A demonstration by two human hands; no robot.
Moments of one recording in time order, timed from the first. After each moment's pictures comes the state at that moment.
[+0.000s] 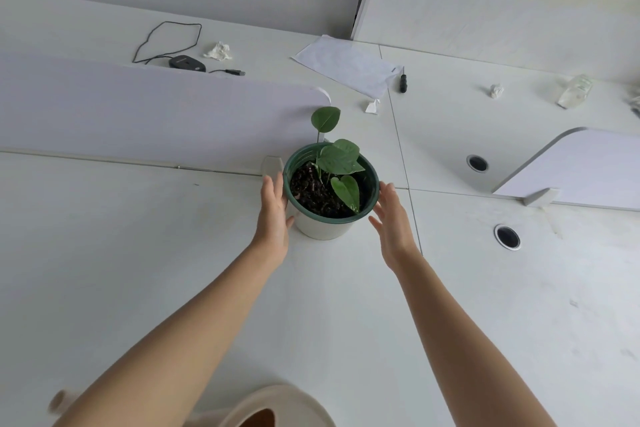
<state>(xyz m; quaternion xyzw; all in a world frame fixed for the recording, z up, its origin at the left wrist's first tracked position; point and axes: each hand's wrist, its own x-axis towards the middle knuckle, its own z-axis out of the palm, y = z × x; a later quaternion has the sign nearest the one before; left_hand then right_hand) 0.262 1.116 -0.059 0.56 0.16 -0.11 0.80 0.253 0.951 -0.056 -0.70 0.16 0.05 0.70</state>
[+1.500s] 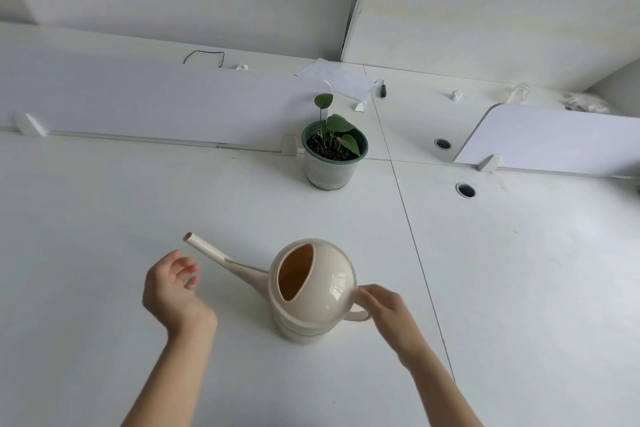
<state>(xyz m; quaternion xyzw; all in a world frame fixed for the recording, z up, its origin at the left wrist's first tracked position) 0.000 1.244 -0.029 0.41 0.40 0.24 0.78 -0.043 0.991 -0.036 -0.80 0.15 0.13 0.56</state>
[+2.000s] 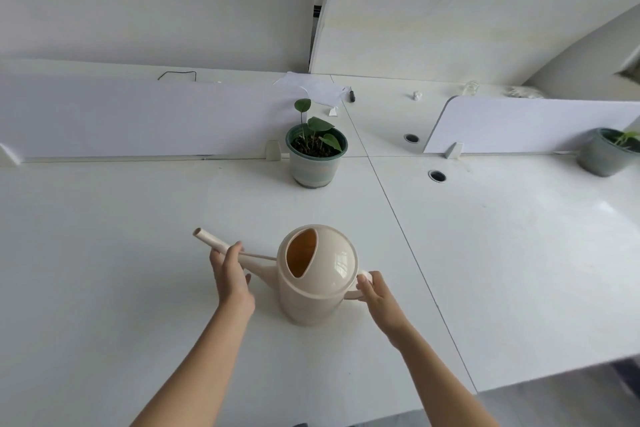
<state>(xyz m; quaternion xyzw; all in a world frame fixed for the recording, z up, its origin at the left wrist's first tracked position) 0.019 1.220 -0.074 0.50 0.30 0.00 0.81 -0.063 1.003 -0.086 -0.80 0.19 0.09 0.56</state>
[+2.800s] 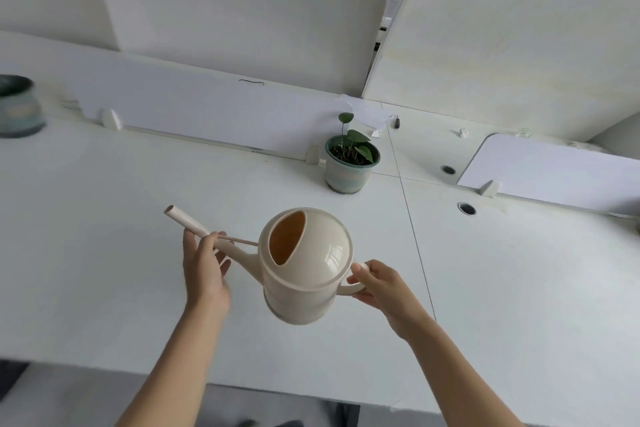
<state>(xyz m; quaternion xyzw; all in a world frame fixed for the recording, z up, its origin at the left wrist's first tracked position) -0.083 1.251 -0.015 0.46 0.27 0.18 0.83 -0.094 1.008 0.001 -0.76 0.07 0.17 0.63</state>
